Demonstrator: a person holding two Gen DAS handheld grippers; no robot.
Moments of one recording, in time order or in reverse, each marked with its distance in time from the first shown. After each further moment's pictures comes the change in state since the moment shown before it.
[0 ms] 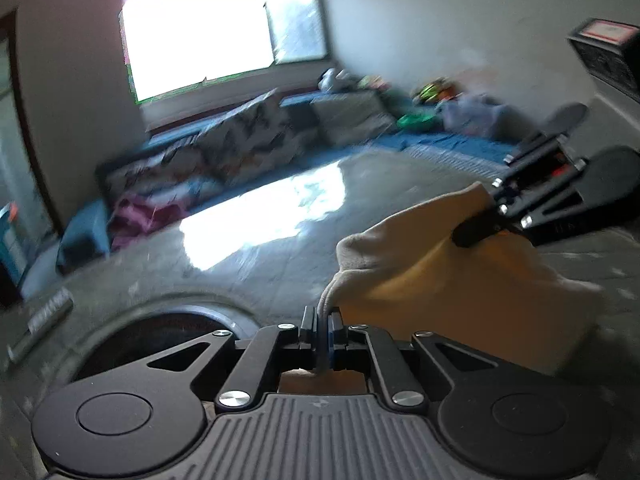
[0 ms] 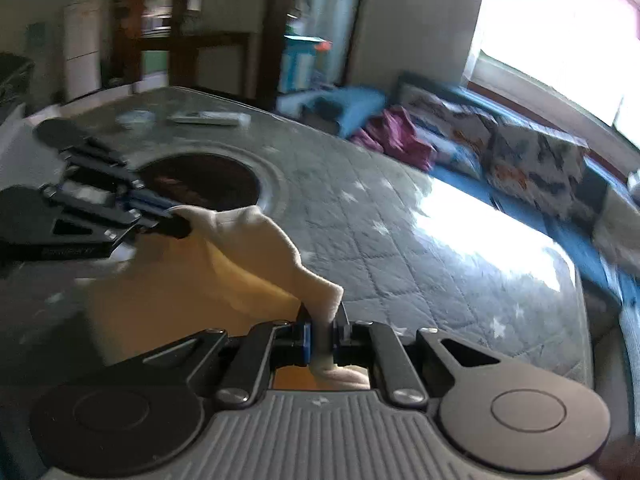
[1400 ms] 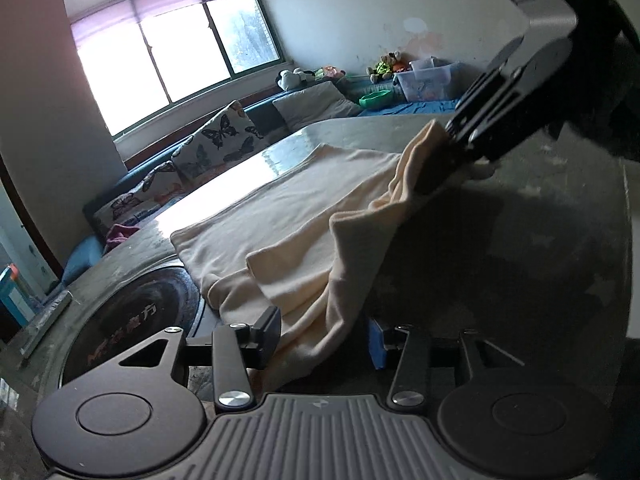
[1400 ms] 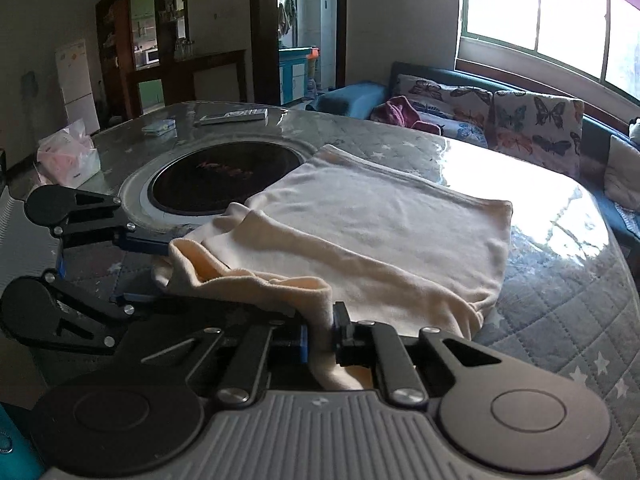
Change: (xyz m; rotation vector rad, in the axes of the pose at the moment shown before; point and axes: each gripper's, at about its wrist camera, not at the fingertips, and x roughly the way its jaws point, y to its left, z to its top) left arm -0.061 -0.072 -0.098 0.243 -0.030 0.008; right arm -0.046 0.037 -0.086 0.128 -0.053 0.076
